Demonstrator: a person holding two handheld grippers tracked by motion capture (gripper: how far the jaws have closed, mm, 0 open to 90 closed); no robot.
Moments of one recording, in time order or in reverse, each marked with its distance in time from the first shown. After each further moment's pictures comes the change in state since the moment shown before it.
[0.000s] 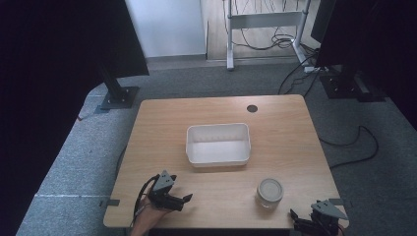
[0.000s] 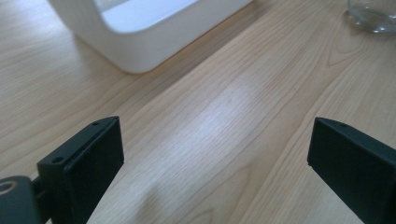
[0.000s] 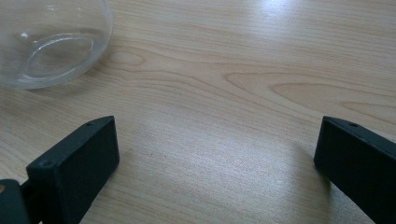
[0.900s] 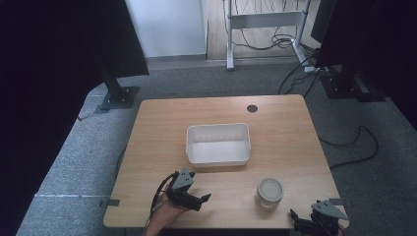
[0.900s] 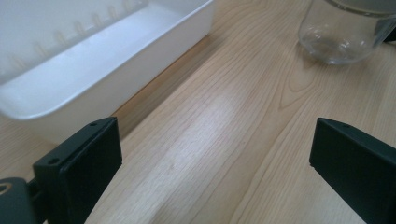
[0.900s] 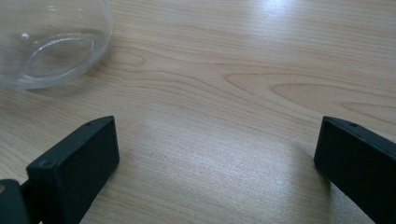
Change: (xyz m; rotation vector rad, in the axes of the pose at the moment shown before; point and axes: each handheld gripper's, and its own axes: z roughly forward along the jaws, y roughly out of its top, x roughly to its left) left arm -0.035 0.036 0.029 -0.032 -0.072 0.063; right arm 0.000 0.000 0.000 -0.004 0.001 0.000
